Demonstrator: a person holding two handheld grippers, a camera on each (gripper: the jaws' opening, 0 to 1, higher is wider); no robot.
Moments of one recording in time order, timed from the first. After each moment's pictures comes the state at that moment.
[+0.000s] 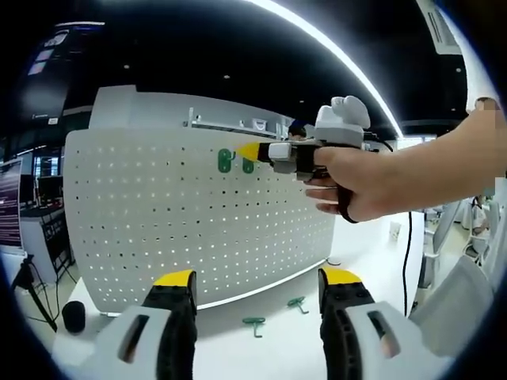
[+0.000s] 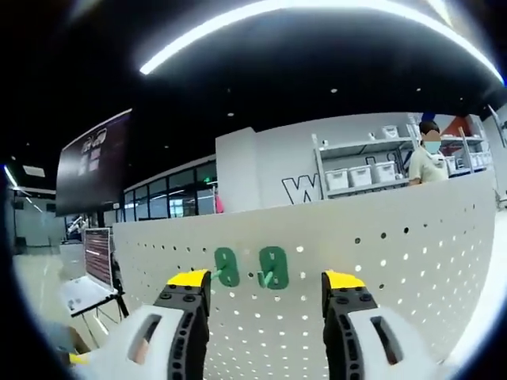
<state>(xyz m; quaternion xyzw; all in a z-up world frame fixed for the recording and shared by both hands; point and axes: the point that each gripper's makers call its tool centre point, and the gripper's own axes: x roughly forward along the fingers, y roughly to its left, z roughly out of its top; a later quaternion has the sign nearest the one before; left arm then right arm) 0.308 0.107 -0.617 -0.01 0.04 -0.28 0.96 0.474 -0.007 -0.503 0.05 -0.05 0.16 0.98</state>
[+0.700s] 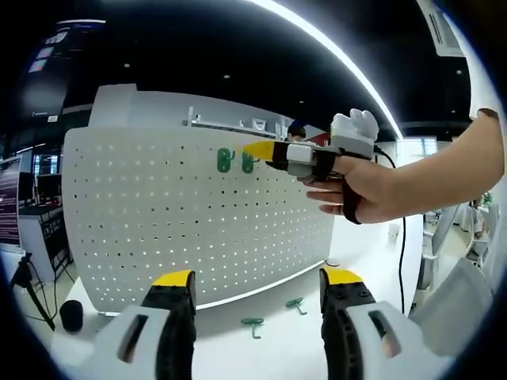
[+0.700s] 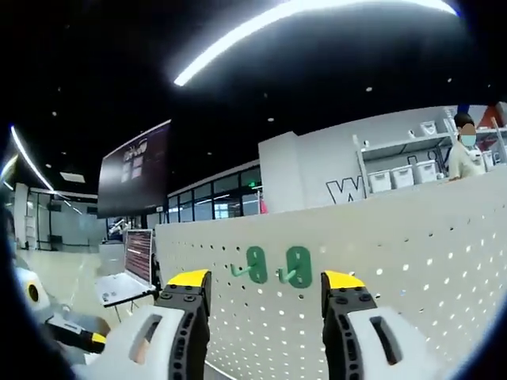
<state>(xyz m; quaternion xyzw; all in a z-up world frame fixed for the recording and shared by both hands) 0.309 0.104 -0.616 -0.01 0.04 -0.28 0.96 0.459 0.004 -0.502 0.06 -0.07 0.28 0.95</state>
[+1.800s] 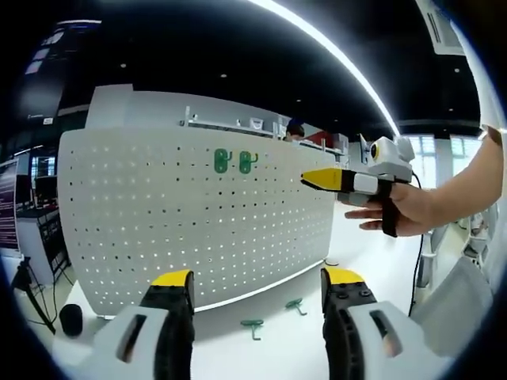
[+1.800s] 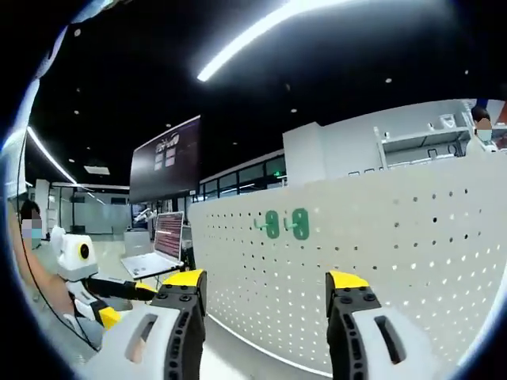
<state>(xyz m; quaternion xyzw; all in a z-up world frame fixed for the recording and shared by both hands) 0.313 0.101 -0.614 -0.01 0.05 -0.29 0.96 0.386 -0.040 -0.543 0.05 -0.04 0.35 0.93</state>
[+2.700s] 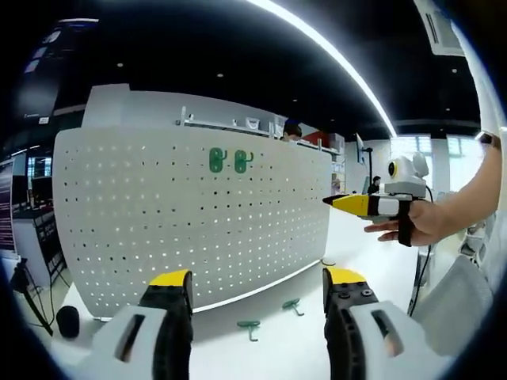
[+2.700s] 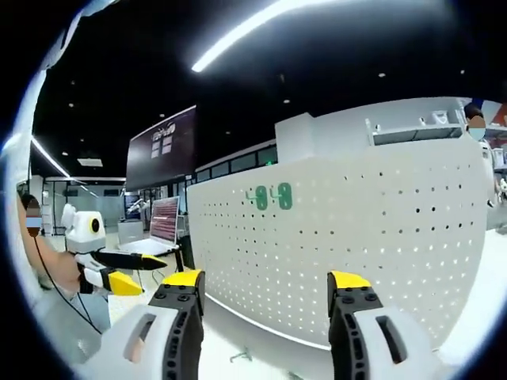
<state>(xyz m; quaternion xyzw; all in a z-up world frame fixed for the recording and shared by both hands) 0.312 0.095 -0.614 -0.01 0.04 -0.30 0.95 0.356 -0.073 -0.578 0.03 -0.01 0.33 0.94</state>
